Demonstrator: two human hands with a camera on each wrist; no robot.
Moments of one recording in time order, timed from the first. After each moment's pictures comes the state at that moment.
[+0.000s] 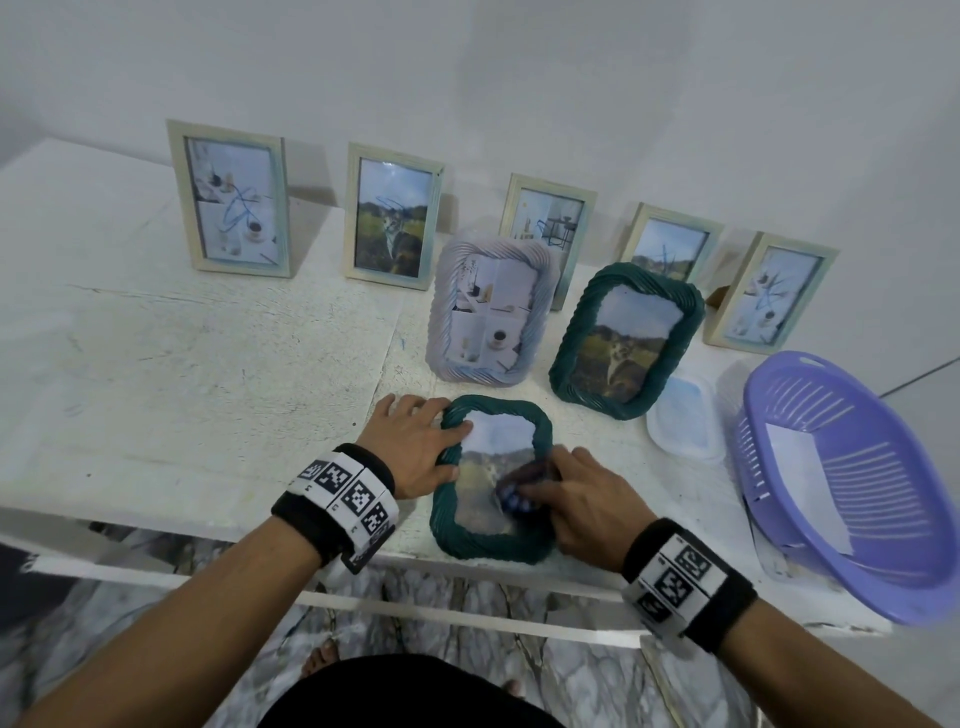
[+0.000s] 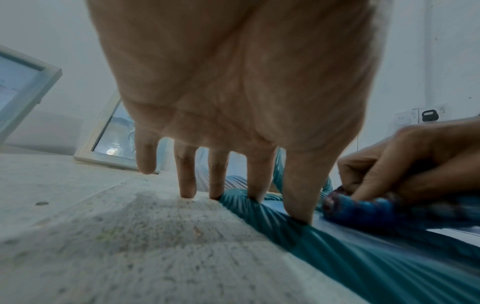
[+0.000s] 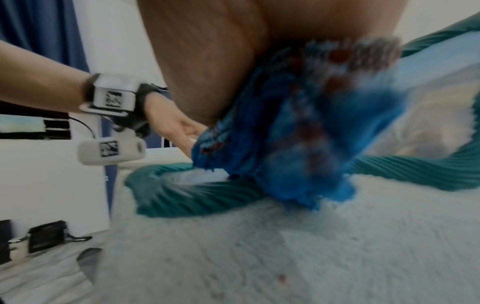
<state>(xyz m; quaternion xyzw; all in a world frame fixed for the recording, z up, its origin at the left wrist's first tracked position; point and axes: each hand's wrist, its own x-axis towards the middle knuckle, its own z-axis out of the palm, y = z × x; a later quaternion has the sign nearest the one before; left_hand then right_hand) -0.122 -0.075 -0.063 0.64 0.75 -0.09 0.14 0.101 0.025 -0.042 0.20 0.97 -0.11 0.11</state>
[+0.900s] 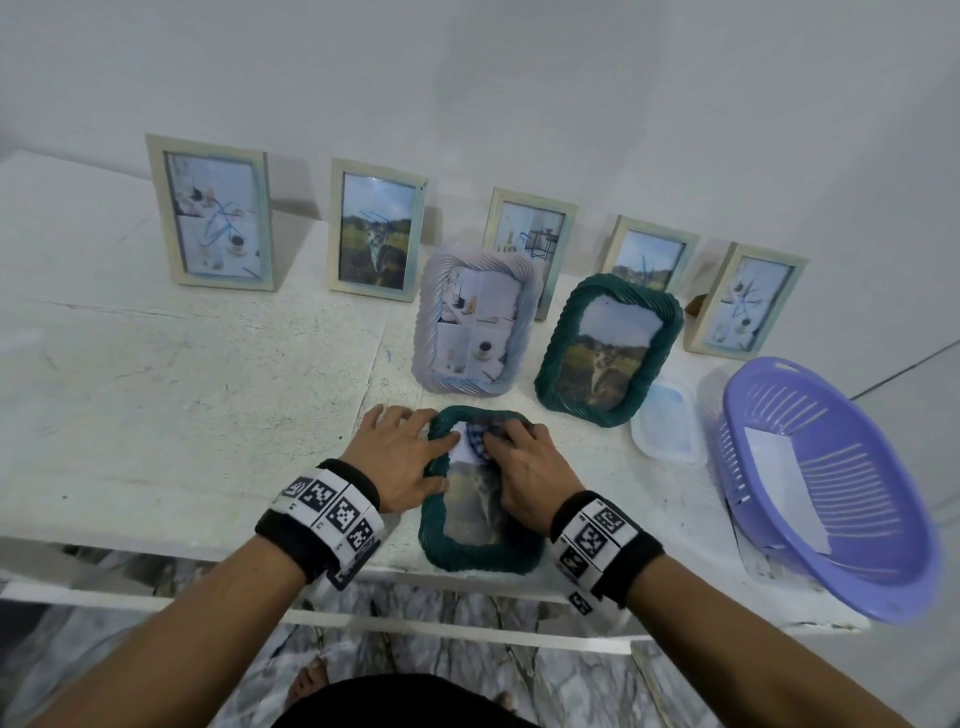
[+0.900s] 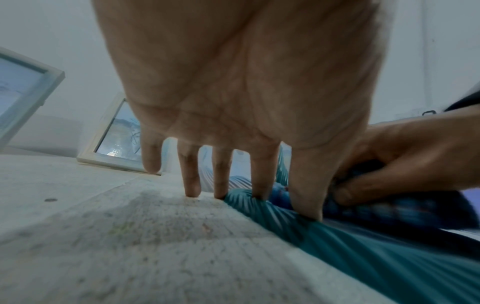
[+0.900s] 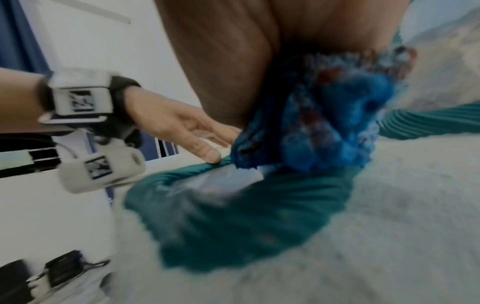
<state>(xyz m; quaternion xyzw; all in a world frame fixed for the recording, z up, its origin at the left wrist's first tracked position) -0.123 -0.076 -0.065 0.64 0.75 -0.08 0.14 0.046 0.032 -0.066 0.24 0.97 -0.07 0.05</state>
